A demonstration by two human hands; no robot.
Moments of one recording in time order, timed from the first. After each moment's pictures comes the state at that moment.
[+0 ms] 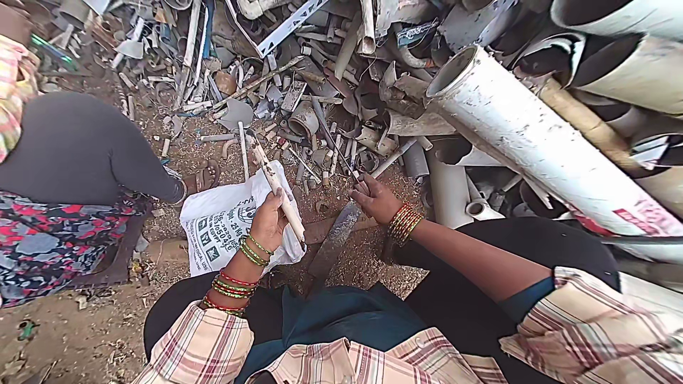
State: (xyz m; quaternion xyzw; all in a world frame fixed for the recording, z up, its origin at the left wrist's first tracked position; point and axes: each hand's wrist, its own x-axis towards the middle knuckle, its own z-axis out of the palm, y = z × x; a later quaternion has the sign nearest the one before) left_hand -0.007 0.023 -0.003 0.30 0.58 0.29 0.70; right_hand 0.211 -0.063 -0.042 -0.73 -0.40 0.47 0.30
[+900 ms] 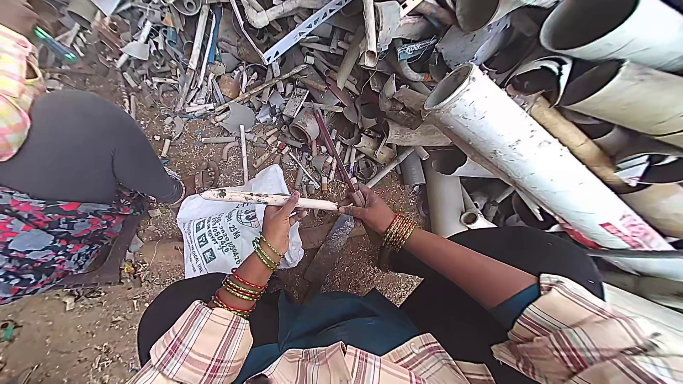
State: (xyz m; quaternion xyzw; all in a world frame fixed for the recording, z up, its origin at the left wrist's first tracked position) left_hand 0.007 0.011 -0.012 0.33 0.56 0.35 0.68; right_hand 0.194 -0.064 -0.034 -0.65 -0.31 0.56 0.41
